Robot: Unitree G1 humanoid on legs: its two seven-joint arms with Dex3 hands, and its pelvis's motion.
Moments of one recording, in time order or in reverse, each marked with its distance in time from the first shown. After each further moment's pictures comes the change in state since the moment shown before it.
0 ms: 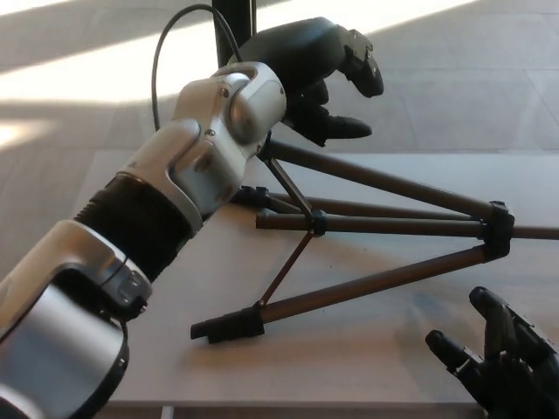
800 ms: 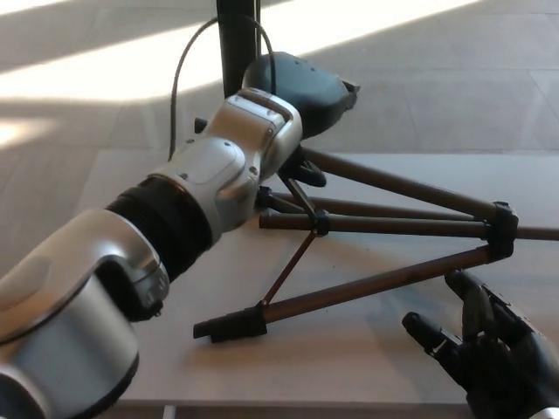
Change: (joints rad) left_arm -0.031 -0.058 -0.268 0.136 0.282 0.004 -0.006; right_arm -0.058 -0.007 0.045 0.013 -0.001 0.008 0.007
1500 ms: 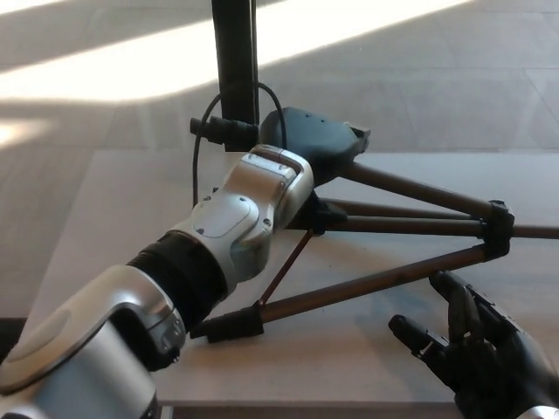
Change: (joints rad) left_arm 0.131 -0.025 0.087 -0.014 0.117 0.016 0.031; right_arm -0.005 -0.004 0.019 0.025 -0.008 0.002 0.018
